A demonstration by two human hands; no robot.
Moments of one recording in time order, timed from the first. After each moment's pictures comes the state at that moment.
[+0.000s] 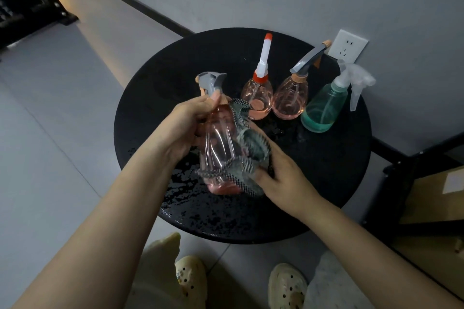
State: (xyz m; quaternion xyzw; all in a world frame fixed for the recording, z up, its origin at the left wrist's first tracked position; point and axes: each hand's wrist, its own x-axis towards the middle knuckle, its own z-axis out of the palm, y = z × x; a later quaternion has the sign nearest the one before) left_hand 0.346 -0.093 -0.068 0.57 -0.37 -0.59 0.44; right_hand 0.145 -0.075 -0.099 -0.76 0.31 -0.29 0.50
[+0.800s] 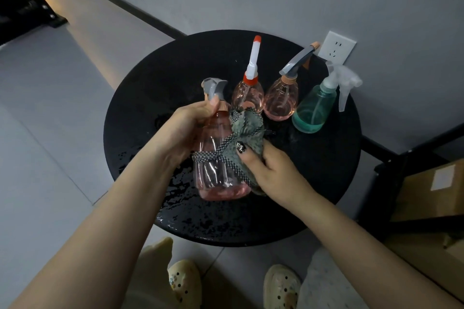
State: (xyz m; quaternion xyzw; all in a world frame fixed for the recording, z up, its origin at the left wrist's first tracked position) left_hand 0.325 -0.094 -0.061 0.52 -0.33 -0.64 0.47; right_hand 0.148 -0.080 -0.079 -0.72 0.39 -0.25 0.52
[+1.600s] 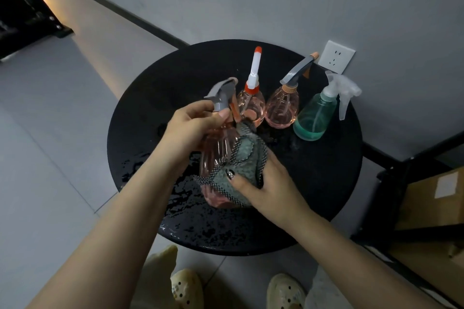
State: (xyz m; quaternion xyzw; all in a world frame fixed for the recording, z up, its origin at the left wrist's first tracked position) left_hand 0.318 -0.086 -0.043 0.62 -0.38 -0.48 0.48; right_hand 0.152 -0.071 -0.096 -0.74 0.38 -0.31 0.45
